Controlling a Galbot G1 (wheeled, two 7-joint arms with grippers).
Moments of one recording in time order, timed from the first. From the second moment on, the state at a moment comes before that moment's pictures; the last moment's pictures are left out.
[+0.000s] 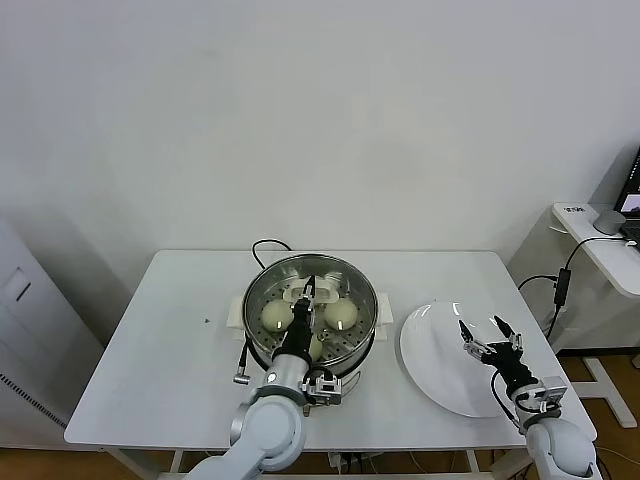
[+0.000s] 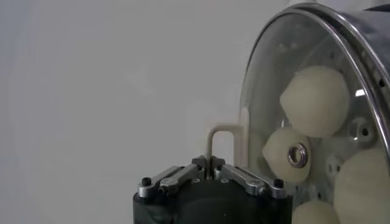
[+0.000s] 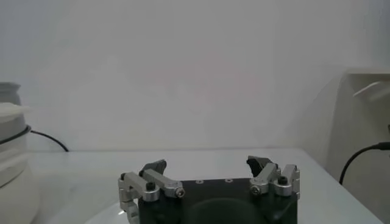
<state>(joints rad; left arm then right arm) 0.93 -1.25 0.22 -1.88 1.37 0.62 0.19 -1.20 1.20 0.75 1.40 0.41 0.14 -0.38</state>
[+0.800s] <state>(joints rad) 1.02 -1.19 0.11 -2.05 1.00 0.53 0.18 -1.20 1.19 0.76 1.39 0.41 0.15 -0.39</state>
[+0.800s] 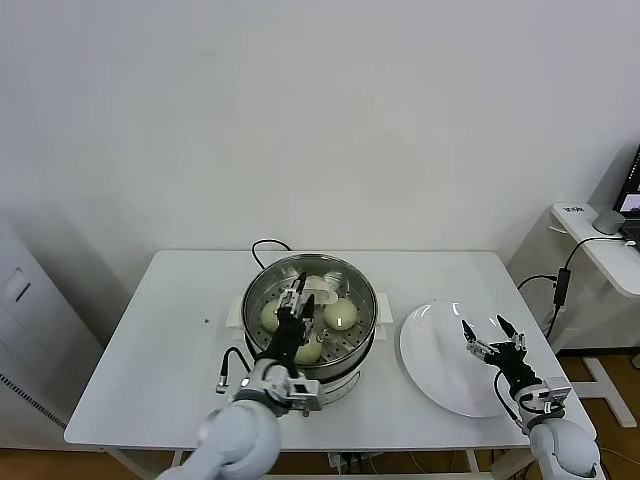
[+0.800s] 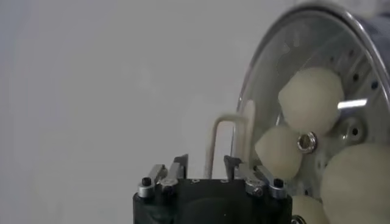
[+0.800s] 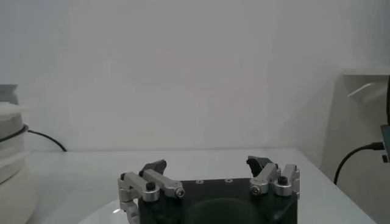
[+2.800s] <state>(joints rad) 1.21 -1.21 -0.61 -1.71 -0.30 0.21 0.08 -1.24 1.23 0.75 1.53 0.43 -0.01 -0.26</state>
